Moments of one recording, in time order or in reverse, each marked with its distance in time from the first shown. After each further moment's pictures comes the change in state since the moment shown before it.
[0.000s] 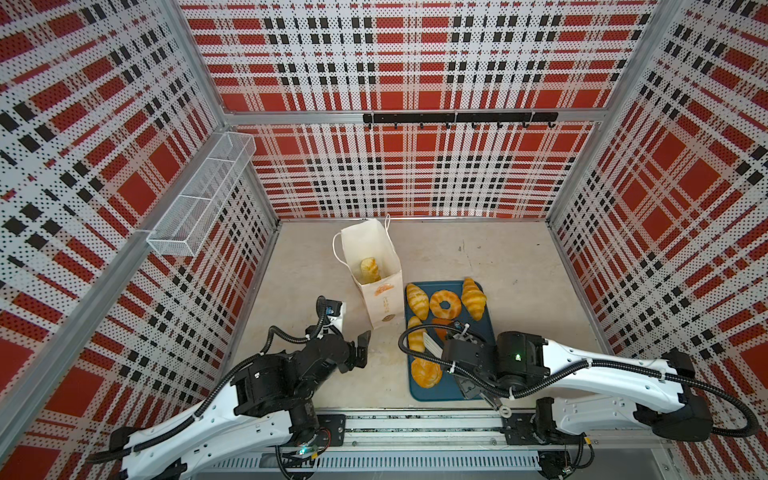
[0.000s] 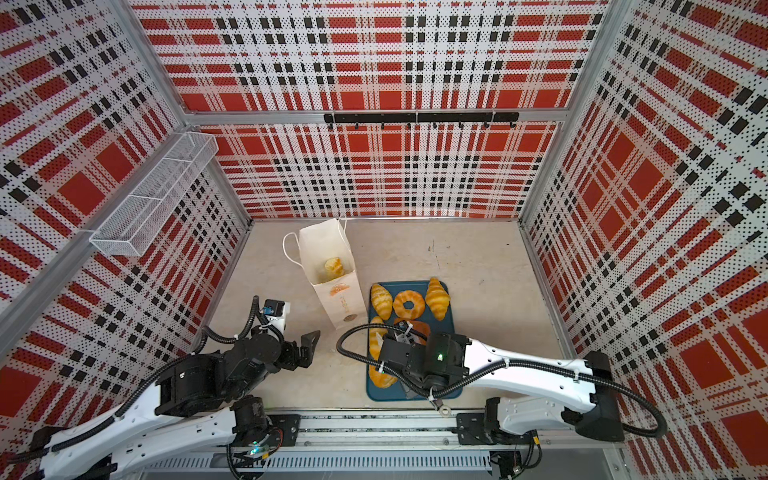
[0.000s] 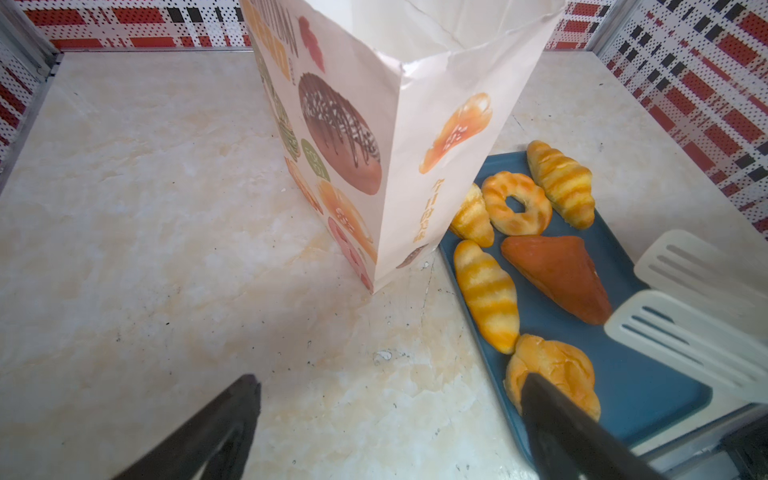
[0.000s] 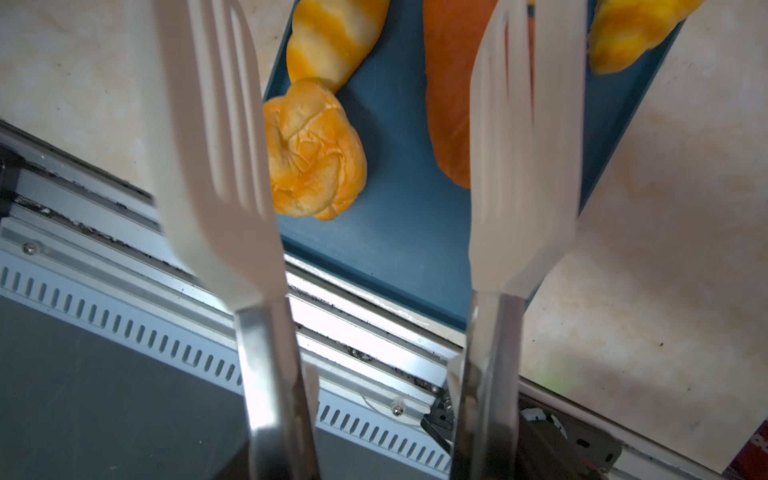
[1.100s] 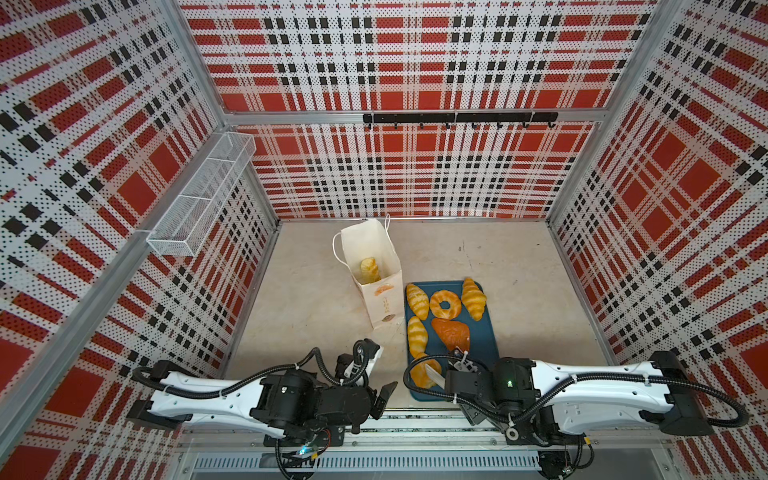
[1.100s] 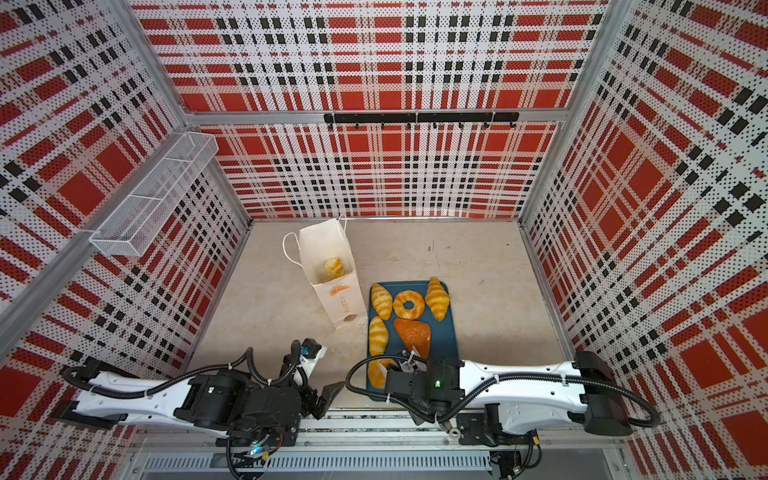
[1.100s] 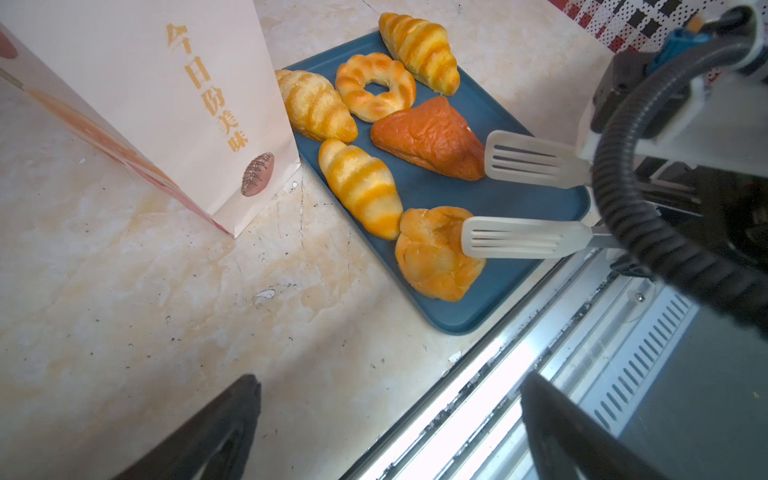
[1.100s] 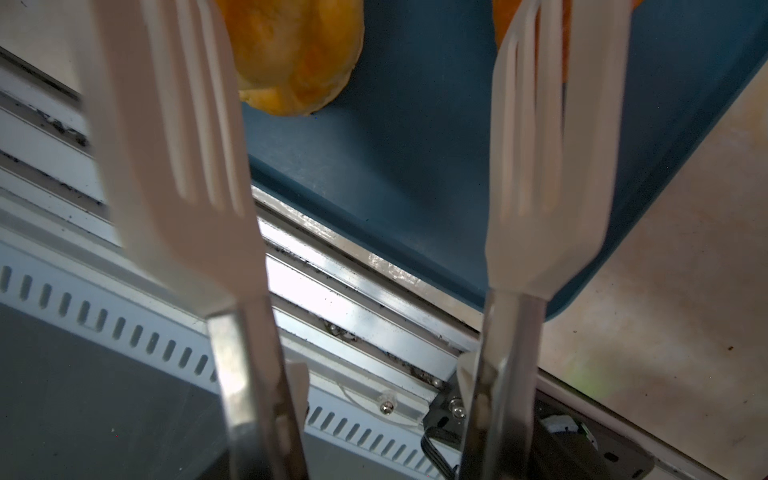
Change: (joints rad) left arm -0.513 0.068 -0.117 0.026 -0.030 -0.156; right arm 0.085 -0.017 -0.245 0.135 -0.060 -0.005
